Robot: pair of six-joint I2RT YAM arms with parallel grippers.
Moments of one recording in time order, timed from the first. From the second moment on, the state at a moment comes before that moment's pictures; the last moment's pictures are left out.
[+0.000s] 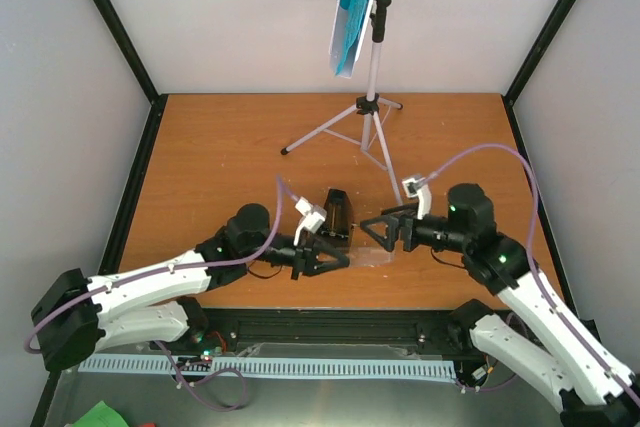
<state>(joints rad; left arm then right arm) -0.96 1.05 0.55 0.29 0.82 -0.62 0.54 0.75 0.75 -0.52 -0.65 0.45</state>
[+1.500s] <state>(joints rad) -0.96 1.19 0.66 0.73 0.41 -0.94 0.70 0.57 0.40 0.42 -0.23 0.90</state>
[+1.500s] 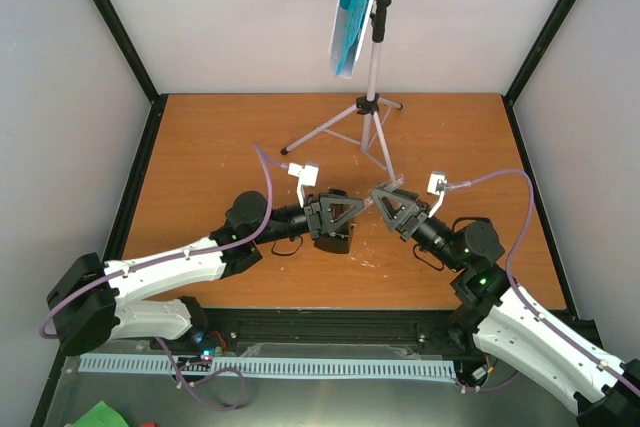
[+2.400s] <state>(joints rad) -0.97 1.08 0.65 0.55 0.32 -0.75 0.71 0.35 0.41 0.12 -0.08 0.70</state>
